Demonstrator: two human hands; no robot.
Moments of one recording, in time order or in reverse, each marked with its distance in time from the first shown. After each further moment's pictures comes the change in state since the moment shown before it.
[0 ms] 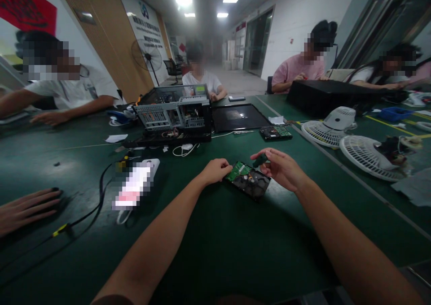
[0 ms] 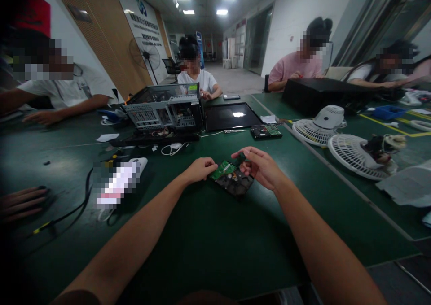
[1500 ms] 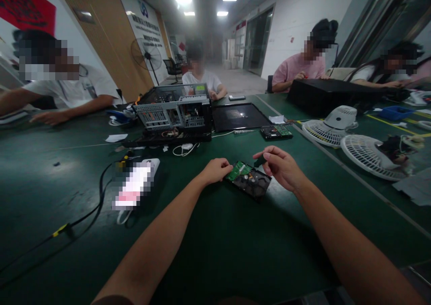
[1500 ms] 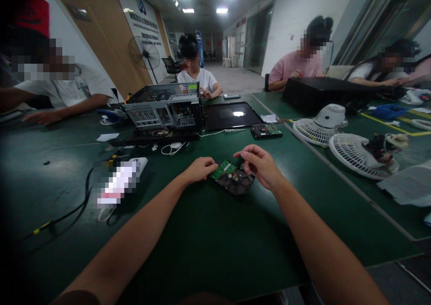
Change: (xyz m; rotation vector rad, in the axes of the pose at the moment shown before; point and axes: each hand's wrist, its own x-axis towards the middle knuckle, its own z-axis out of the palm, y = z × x) left_hand -0.001 0.003 -0.002 0.012 -0.011 -0.004; right_hand 0.005 0.006 0.003 -0.086 0.105 -0.107
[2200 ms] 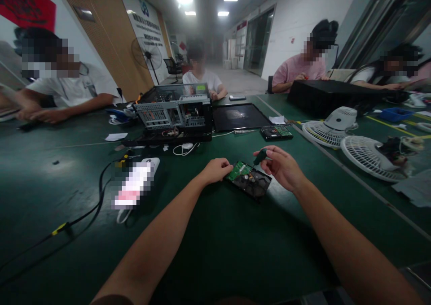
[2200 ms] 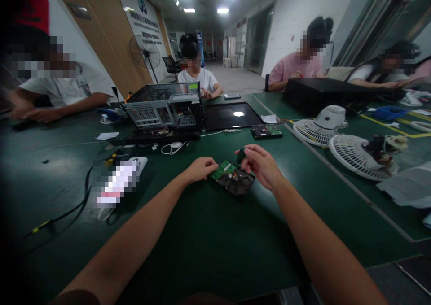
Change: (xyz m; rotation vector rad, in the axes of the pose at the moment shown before) left_hand 0.000 -0.002 0.001 -0.033 0.007 0.010; right_hand 0.002 0.002 0.001 0.082 0.028 0.015
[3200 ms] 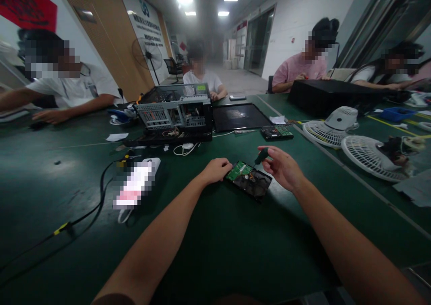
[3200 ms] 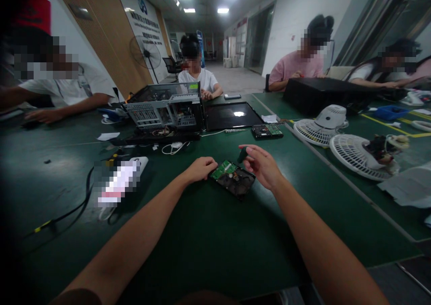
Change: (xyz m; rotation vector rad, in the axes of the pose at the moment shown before) left_hand 0.001 0.001 0.000 0.012 0.001 -0.014; right_hand 0.002 0.007 -0.006 0.016 0.014 -0.011
